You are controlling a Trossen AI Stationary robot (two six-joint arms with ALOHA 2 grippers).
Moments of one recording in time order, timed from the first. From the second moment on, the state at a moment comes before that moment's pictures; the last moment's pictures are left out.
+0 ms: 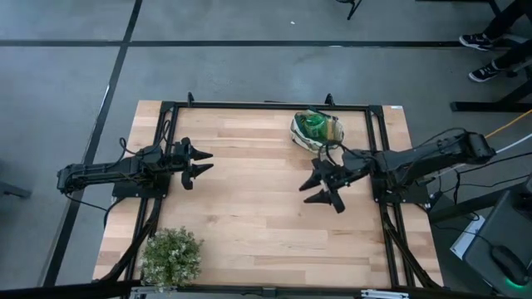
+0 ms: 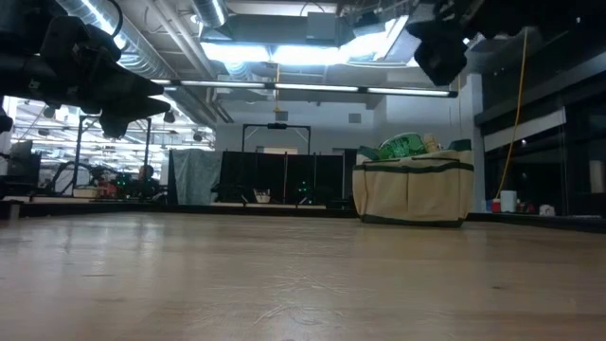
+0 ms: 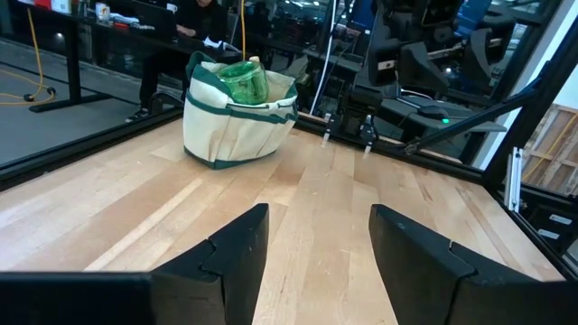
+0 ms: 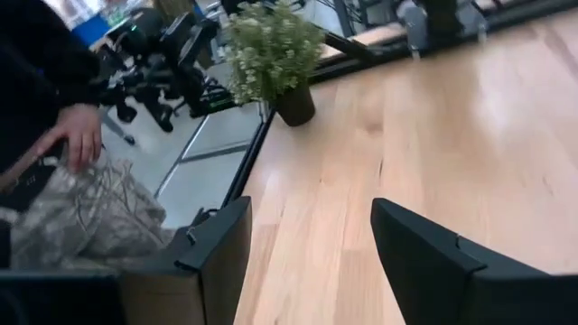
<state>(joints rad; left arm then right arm) 0.17 0.08 0.01 0.02 -0.03 -0.27 0.15 1.08 0.61 0.16 -0.26 0.40</state>
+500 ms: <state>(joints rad) 0.17 0.08 0.01 0.02 -0.03 -0.27 0.16 0.65 0.37 0.24 -0.14 0.28</state>
